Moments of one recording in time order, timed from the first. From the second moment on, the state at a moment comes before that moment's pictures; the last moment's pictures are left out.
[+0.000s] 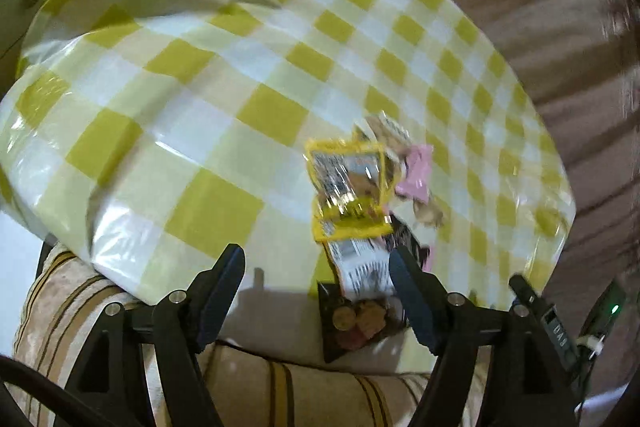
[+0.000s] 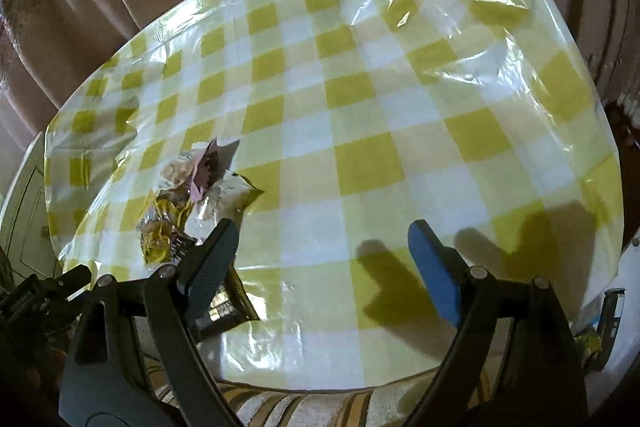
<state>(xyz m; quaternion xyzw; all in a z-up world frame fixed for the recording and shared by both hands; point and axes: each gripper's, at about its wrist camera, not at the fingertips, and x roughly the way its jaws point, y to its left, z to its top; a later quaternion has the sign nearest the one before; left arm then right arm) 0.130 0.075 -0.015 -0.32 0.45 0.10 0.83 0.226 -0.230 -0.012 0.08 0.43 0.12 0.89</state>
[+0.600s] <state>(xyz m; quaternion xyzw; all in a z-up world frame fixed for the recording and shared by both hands) 0.205 0.021 -0.051 -0.21 0.54 0.09 0.81 0.214 -0.191 -0.040 -0.01 0.45 0.16 0.88</state>
